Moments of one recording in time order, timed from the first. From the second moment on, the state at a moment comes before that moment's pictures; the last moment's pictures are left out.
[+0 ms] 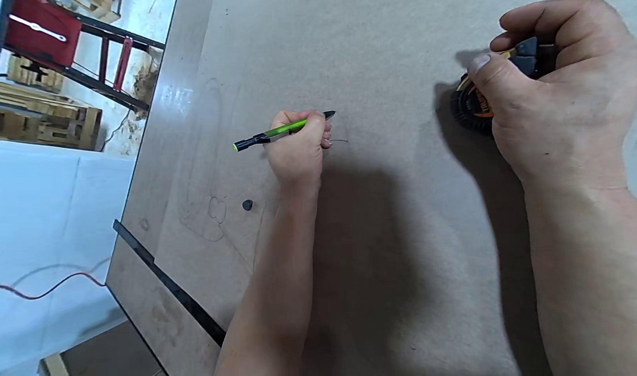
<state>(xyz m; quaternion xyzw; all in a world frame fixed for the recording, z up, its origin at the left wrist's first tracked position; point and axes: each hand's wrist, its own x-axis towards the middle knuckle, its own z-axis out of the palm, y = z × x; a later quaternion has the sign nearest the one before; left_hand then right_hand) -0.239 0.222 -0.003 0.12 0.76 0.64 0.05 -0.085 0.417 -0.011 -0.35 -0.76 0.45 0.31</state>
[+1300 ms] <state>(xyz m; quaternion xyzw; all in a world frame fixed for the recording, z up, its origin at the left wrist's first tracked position) -0.237 0.226 -0.007 0.12 0.77 0.62 0.01 -0.085 0.418 -0.013 -0.34 -0.76 0.45 0.32</state>
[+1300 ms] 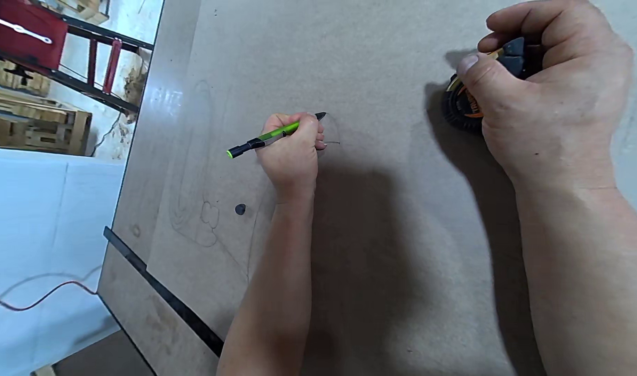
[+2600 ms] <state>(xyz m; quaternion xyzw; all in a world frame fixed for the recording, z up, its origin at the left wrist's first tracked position) -0.235 0.210 -0.002 0.19 0.77 0.60 0.10 -0.088 0.421 -0.016 -0.36 -0.76 0.45 0.30</state>
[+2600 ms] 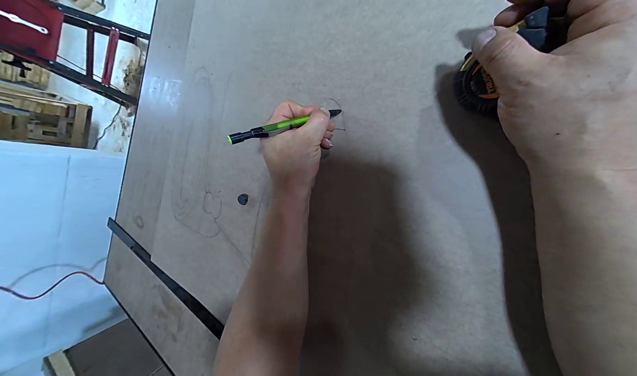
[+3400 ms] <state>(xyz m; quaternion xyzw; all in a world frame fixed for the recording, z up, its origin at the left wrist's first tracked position) -0.219 0.199 -0.002 0.20 0.77 0.60 0.10 -0.088 0.418 -0.014 -0.41 -0.77 0.42 0.26</state>
